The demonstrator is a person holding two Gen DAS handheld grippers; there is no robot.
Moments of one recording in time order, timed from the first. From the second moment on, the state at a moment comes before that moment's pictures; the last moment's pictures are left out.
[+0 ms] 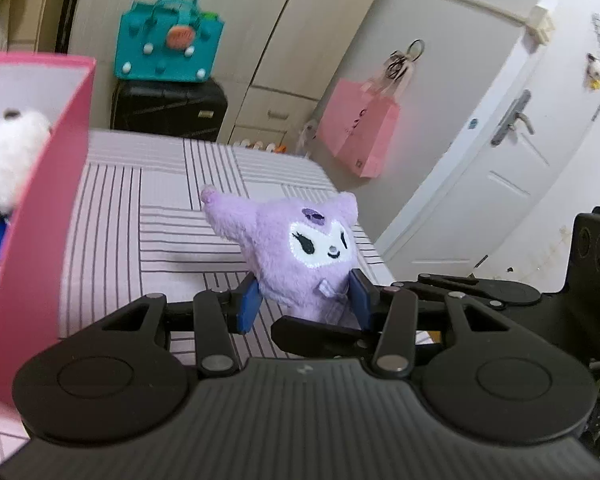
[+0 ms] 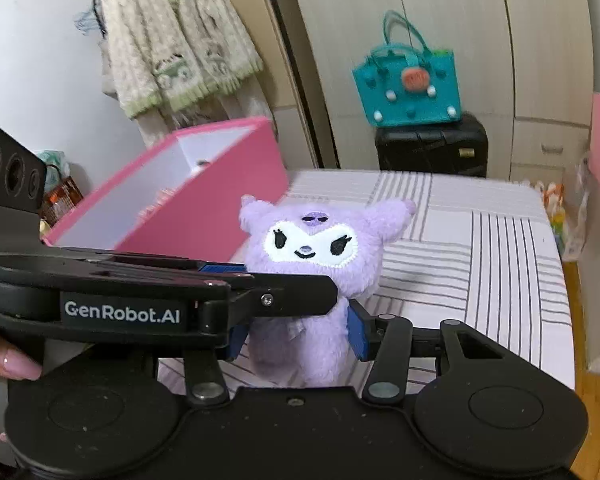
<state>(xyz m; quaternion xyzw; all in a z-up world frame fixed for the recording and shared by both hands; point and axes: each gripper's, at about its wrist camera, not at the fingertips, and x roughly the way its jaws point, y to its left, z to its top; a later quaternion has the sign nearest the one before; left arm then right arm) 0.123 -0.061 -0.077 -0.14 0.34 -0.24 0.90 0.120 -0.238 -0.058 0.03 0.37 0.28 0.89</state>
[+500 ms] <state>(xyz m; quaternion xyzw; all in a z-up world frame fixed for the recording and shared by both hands) 0.074 -0.023 -0.038 -0.11 0.38 -0.28 0.87 0.066 -0.213 -0.017 0.01 0.36 0.34 0.87</state>
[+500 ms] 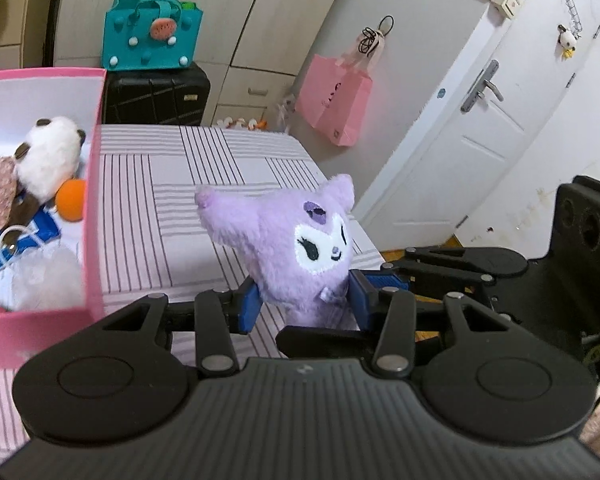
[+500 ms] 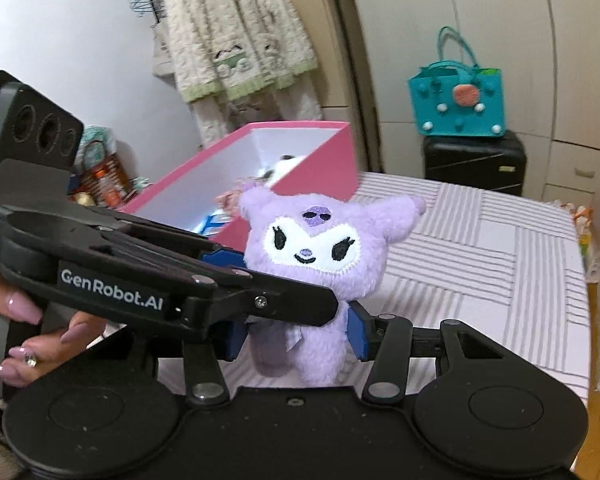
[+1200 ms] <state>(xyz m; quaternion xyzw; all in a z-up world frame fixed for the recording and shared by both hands) 0.043 0.075 0.010 -0.11 0.32 -0.26 0.90 0.052 -0.120 0.037 -0.04 0.32 0.43 0.84</state>
